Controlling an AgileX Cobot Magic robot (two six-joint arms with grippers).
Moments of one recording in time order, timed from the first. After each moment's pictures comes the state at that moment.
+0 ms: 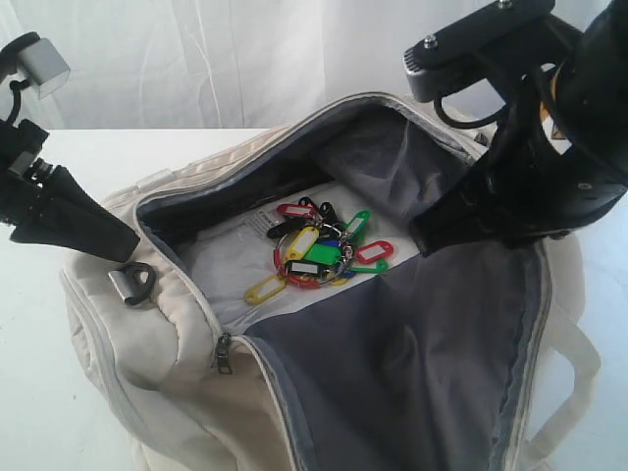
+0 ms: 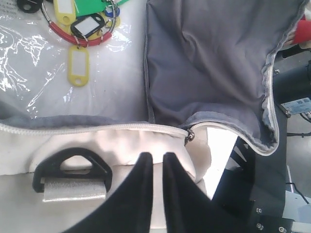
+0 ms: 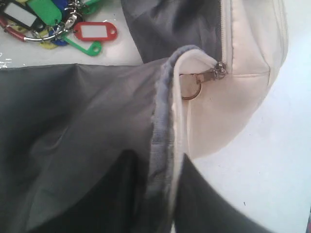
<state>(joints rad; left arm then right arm) -0.11 1.37 -1.06 -0.88 1.31 0.97 0.96 1.26 -1.18 -0.47 1.22 0.49</state>
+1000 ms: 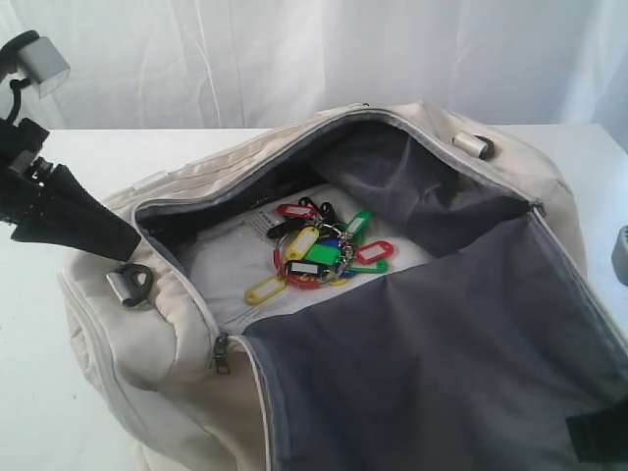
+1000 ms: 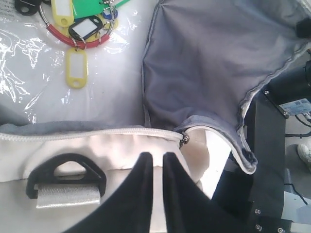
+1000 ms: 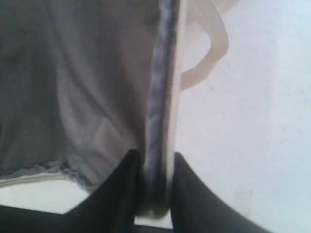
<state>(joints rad) -0.11 1.37 -1.06 -0.88 1.31 0.98 0.96 0.80 -0.69 -0.27 1.21 0.73</state>
